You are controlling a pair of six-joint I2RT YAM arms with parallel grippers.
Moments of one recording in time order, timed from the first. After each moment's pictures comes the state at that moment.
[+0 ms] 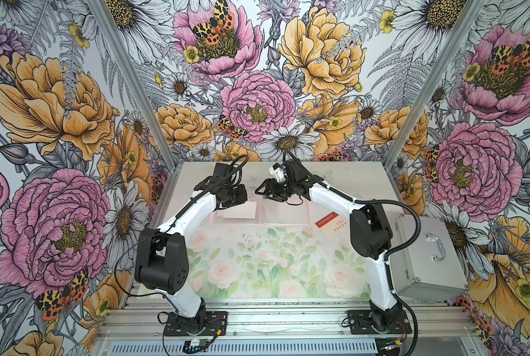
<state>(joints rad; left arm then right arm) -0.24 1.63 1.31 -0.64 0.23 -0.45 0.55 2.18 1.83 -0.39 -0.64 0.71</state>
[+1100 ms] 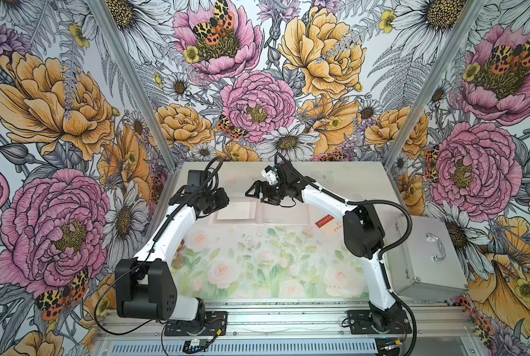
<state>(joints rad) -0.09 1.42 1.15 -0.64 0.29 -0.46 0.59 2.20 1.84 -0.41 -0.61 0.70</state>
